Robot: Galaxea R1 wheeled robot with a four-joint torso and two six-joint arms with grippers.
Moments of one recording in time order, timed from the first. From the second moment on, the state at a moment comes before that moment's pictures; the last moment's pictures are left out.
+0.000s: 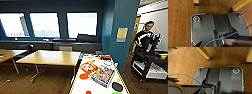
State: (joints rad) left arm 1.51 3.03 -2.76 -0.04 -0.13 0.11; right arm -1.51 2.46 -1.91 -0.05 0.16 -0.06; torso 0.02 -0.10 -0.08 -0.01
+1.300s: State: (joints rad) left arm 1.48 3.04 -2.76 -0.04 -0.14 0.11; right arm -1.26 1.74 -1.24 -0.03 0.24 0.09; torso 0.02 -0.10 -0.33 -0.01
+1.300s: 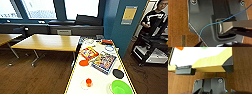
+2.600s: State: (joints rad) left arm 1.47 3.04 -2.76 -0.05 -0.15 0.11; right arm -0.67 1.72 -1.45 -0.02 -0.19 0.59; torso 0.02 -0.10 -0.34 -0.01
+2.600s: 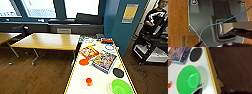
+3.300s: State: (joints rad) left arm 1.47 3.04 -2.76 -0.05 -0.15 0.11; right arm -0.59 1.87 -1.56 0.00 -0.26 0.69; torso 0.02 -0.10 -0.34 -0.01
